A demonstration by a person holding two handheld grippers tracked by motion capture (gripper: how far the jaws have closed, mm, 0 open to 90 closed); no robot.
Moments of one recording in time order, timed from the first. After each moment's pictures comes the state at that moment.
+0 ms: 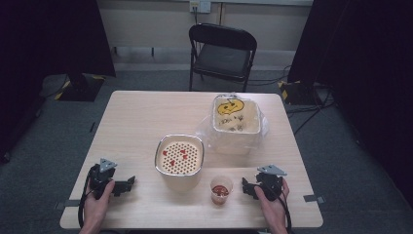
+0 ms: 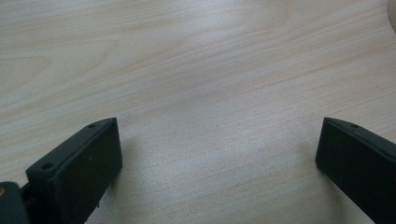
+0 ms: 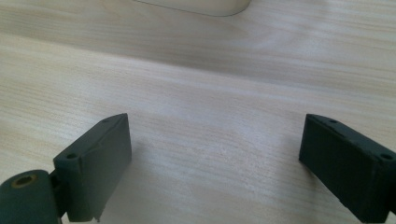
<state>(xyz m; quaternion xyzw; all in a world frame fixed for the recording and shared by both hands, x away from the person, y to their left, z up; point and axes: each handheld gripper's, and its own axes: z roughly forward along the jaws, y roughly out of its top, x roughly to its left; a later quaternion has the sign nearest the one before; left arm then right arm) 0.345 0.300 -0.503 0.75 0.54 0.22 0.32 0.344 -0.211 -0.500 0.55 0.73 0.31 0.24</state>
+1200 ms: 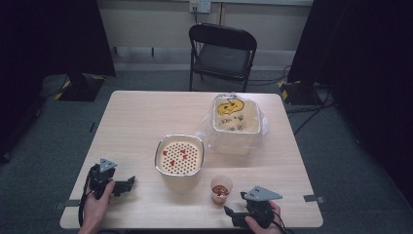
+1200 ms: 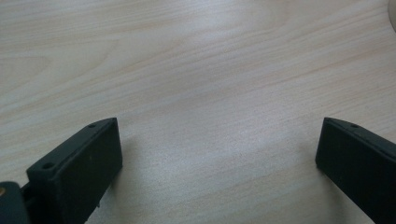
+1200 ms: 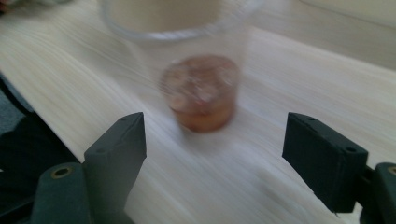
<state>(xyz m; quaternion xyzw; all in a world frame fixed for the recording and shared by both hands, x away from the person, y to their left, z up) 0.345 0.300 -0.503 0.75 0.54 0.22 0.32 0.264 -0.172 -0.468 0.41 0.81 0.41 0.13</state>
